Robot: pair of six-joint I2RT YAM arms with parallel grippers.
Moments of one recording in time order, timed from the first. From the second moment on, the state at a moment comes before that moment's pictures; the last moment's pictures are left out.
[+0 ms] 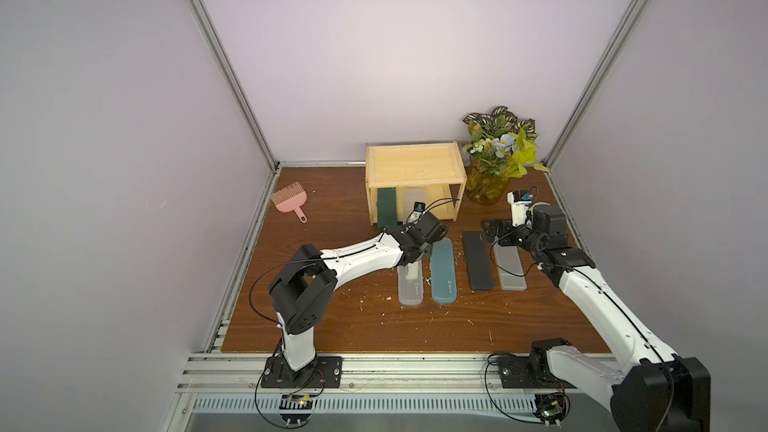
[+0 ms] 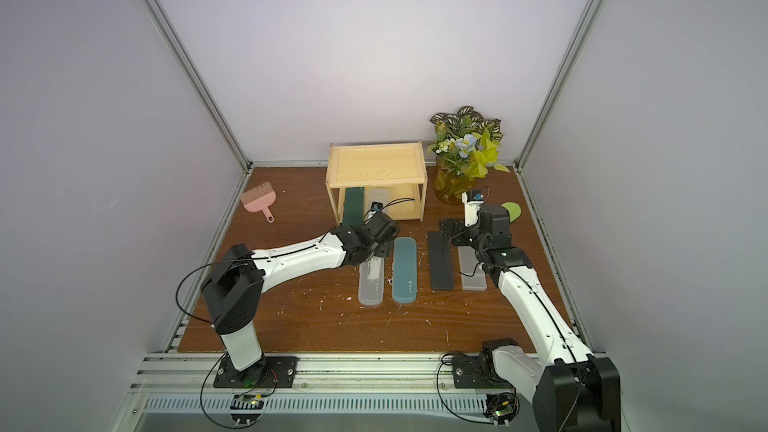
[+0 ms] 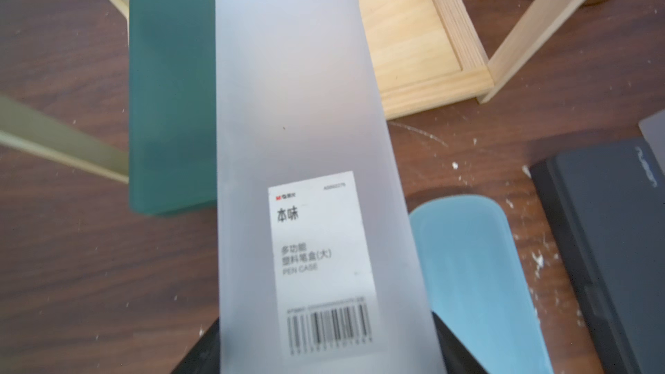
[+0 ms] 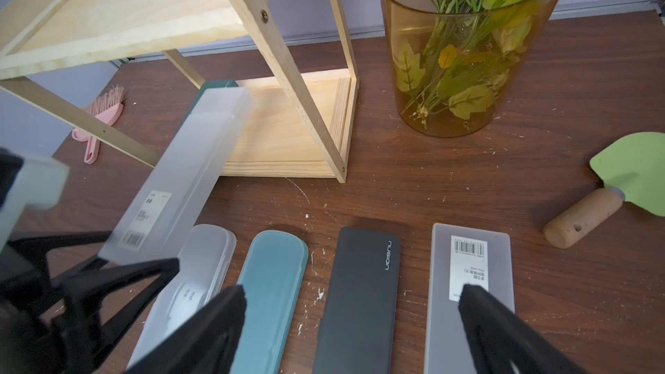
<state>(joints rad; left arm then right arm) -0.90 1.76 1.24 -0.47 -0.45 -0.59 0.15 1.07 0.77 -0.26 -0.17 0.19</state>
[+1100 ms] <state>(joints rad) -1.19 1.25 0.58 -0.68 -0.54 -1.11 0.15 1.04 0.77 -0.25 -0.19 0.19</state>
